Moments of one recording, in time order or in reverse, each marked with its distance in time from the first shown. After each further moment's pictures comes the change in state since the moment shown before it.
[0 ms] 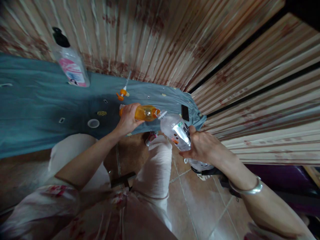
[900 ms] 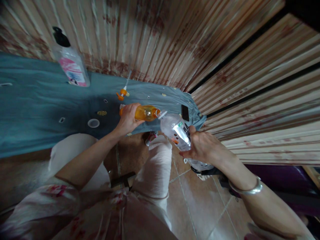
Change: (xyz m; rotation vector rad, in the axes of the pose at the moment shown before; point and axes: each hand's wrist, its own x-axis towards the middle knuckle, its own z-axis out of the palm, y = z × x) left_hand 0.000 0.000 0.000 -0.008 -0.006 -0.003; right_hand 0.000 0.000 0.000 0.006 -0.012 0.011
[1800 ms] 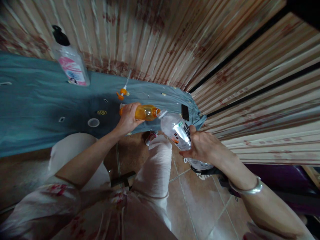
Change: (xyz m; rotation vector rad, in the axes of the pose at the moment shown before) left_hand 0.000 0.001 -0.001 0.032 0.021 0.015; right_hand 0.000 0.001 0.001 -0.028 0.000 -0.001
